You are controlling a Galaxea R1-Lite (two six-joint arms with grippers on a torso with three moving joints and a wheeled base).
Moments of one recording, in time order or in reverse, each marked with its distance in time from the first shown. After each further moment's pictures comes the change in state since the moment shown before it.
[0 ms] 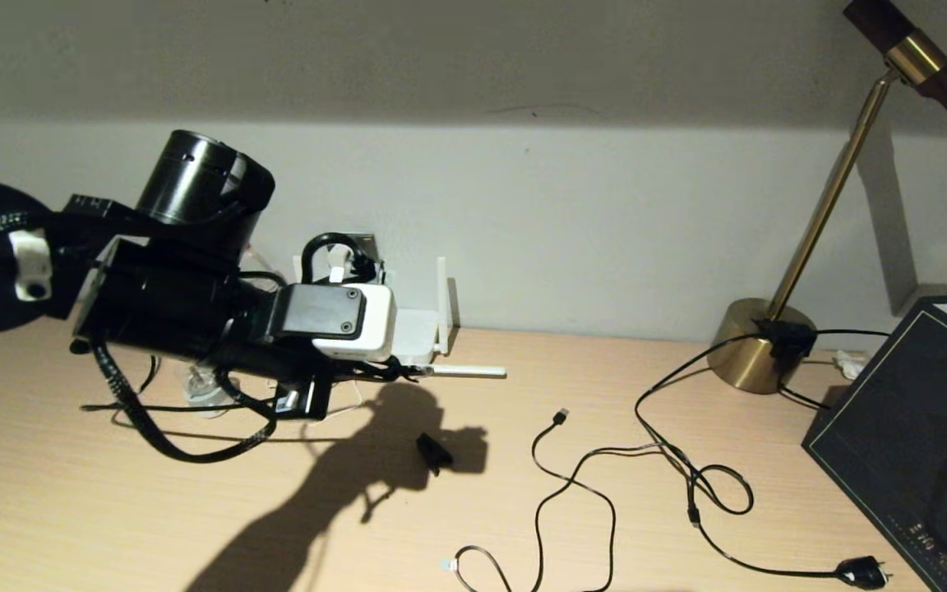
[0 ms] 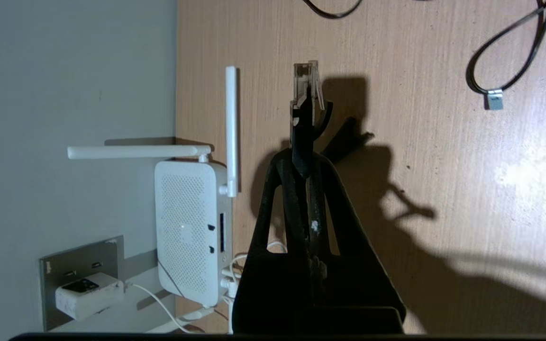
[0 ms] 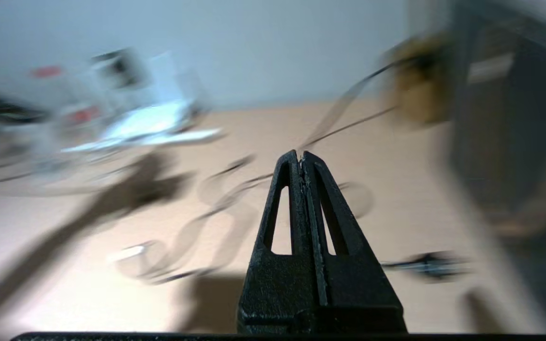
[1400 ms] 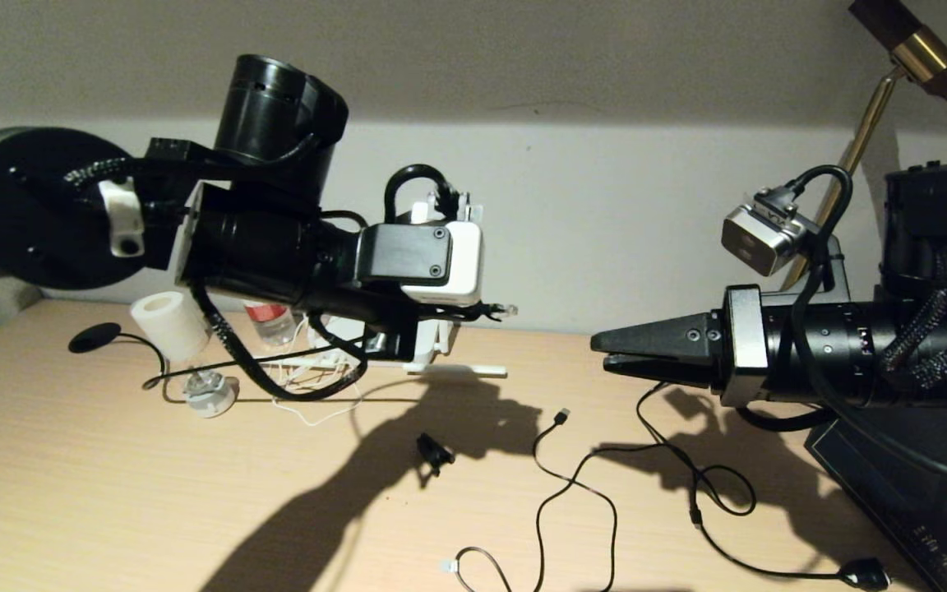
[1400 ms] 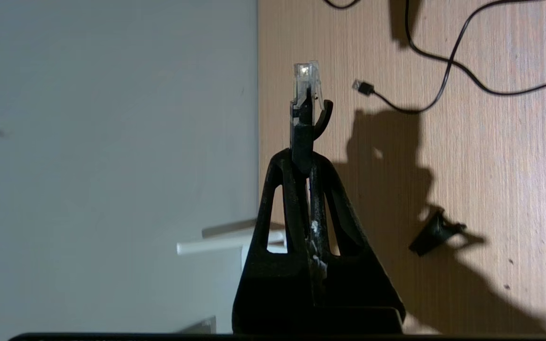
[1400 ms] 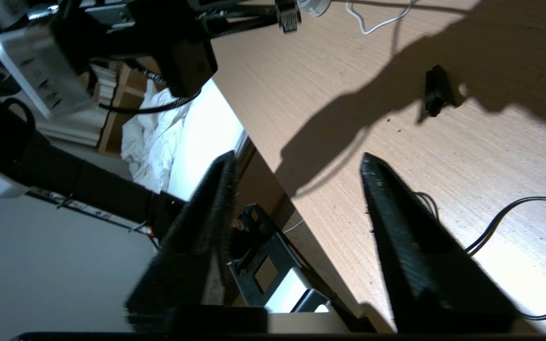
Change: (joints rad) left arm -0.141 0.112 -0.214 -0.097 0.000 0.011; right arm 0.479 1.270 -0.658 -0.242 0.452 0.349
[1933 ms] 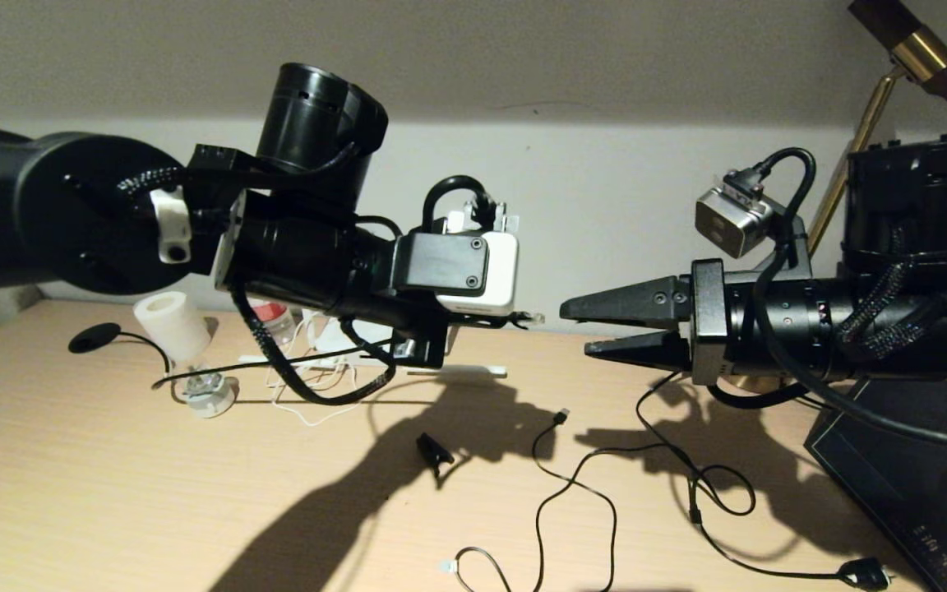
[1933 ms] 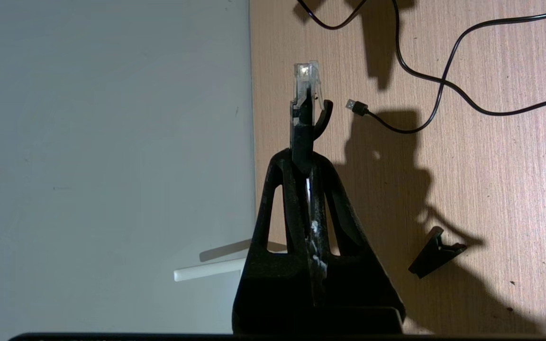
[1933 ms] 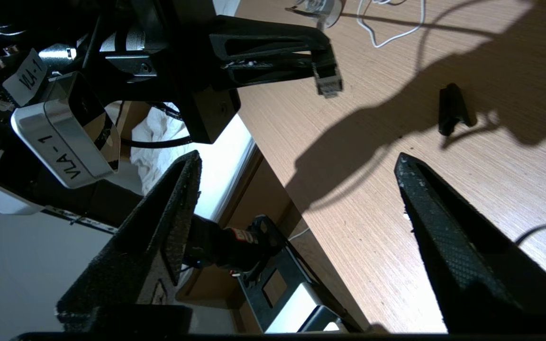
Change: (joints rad) left arm -0.042 0.034 -0.028 -0.002 0.004 -0.001; right arm 0.027 0.068 -0.092 0.000 -0.011 0.033
